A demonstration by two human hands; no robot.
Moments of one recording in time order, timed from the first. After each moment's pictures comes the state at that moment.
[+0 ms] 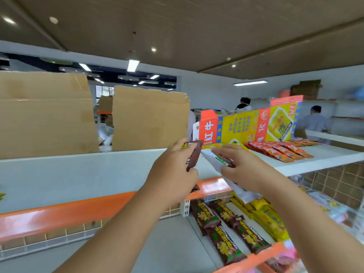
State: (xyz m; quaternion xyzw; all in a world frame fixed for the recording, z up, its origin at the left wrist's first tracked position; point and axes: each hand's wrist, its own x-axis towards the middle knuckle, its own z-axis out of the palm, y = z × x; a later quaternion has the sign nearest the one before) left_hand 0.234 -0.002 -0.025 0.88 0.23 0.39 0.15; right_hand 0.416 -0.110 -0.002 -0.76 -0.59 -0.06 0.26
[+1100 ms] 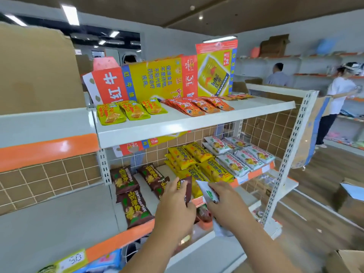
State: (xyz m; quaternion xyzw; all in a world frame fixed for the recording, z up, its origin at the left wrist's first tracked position) left_hand 0.552 -0.201 -0.246 0.89 0.30 0.23 0.24; right_hand 0.679 -0.318 -0.231 -0.87 -0.39 0.05 0.28
